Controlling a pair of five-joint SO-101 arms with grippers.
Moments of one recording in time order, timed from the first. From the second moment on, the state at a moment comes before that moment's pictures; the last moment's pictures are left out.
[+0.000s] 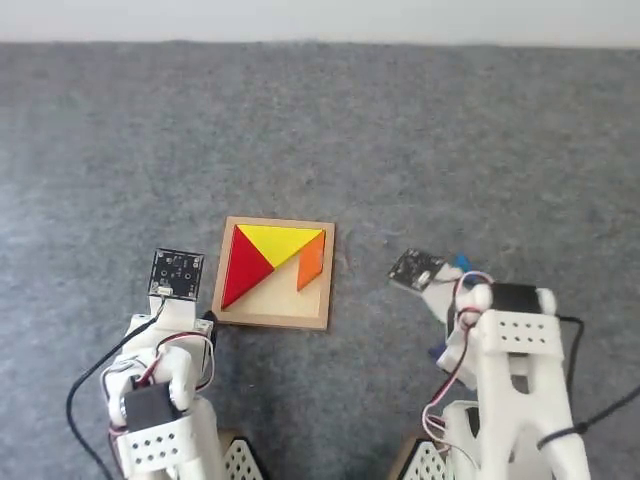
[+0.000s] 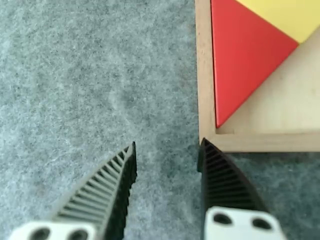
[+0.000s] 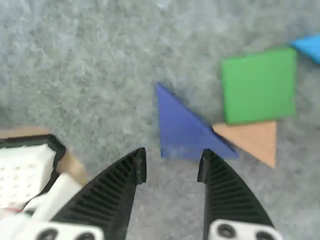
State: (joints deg) left arm -20.9 -102.5 97.0 72.0 -15.9; right arm -1.5 -41.5 64.3 78.0 54.6
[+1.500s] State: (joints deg) left arm -20.9 -102.5 97.0 72.0 -15.9; right arm 7.5 -32.5 57.0 79.2 48.7
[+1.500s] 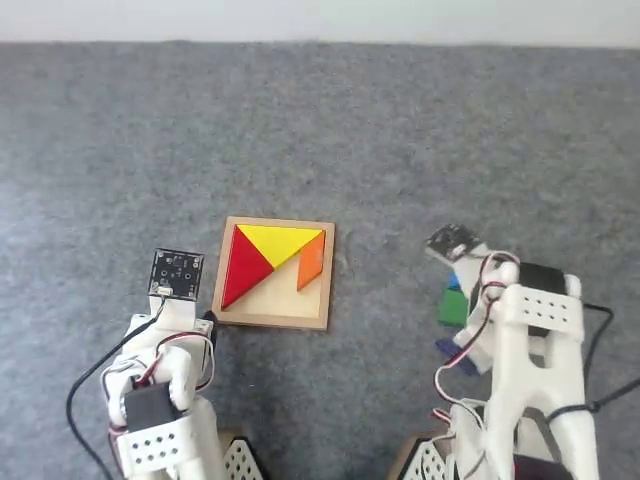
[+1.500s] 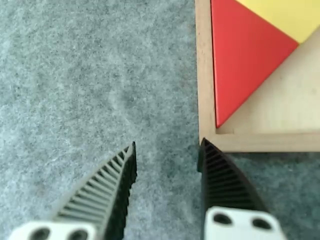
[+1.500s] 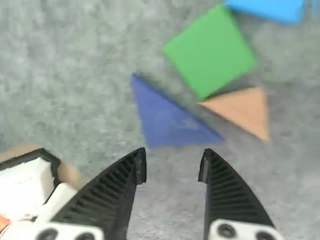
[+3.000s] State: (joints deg) left arm -20.9 -102.5 97.0 72.0 -15.9; right arm -9.5 -32.0 56.9 84.3 38.5
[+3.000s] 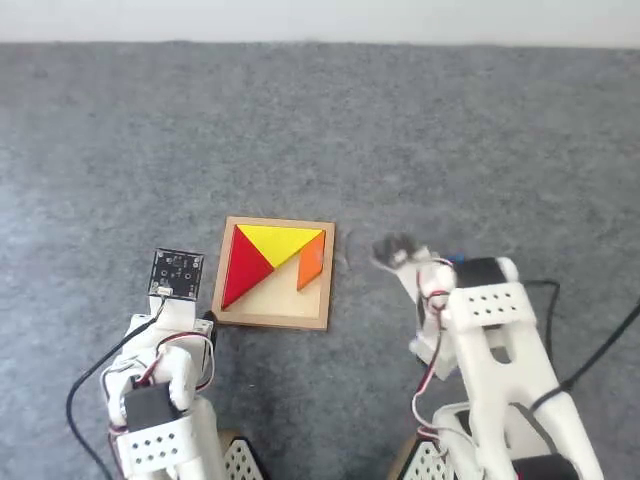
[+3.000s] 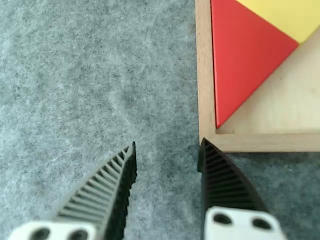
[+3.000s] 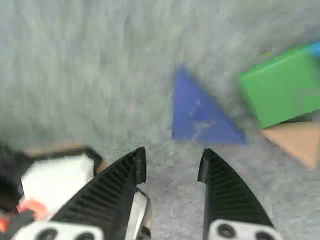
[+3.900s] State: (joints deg) left arm -20.9 -102.5 97.0 72.0 -15.9; right arm -21.1 0.7 40.4 71.5 28.4
